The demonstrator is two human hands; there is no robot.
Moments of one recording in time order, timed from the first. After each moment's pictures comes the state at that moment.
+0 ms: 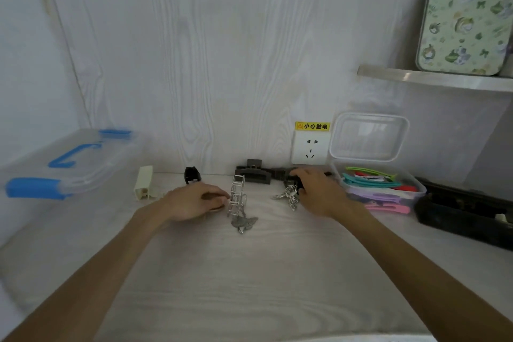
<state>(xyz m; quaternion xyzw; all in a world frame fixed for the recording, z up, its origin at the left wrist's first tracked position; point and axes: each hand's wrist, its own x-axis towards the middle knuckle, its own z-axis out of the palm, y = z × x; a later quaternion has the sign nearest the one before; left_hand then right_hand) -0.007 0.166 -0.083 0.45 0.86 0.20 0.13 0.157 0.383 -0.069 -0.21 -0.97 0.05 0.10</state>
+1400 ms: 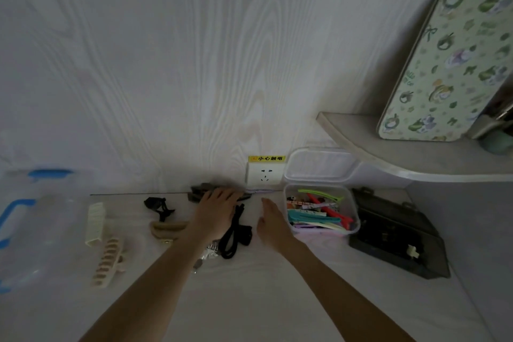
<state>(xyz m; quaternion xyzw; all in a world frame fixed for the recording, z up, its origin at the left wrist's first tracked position) 0.023 0.308 -0.054 0.52 0.85 0.07 0.07 0.146 0.414 -0.053 -0.33 -0.88 0.33 -0.07</state>
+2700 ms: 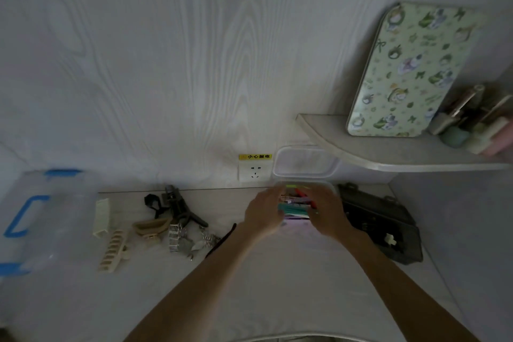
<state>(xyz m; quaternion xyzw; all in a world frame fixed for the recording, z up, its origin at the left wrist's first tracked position) 0.125 0.377 0.004 0.46 0.82 0.25 0.23 0.247 0.496 0.004 -0.31 -0.93 0.20 0.05</state>
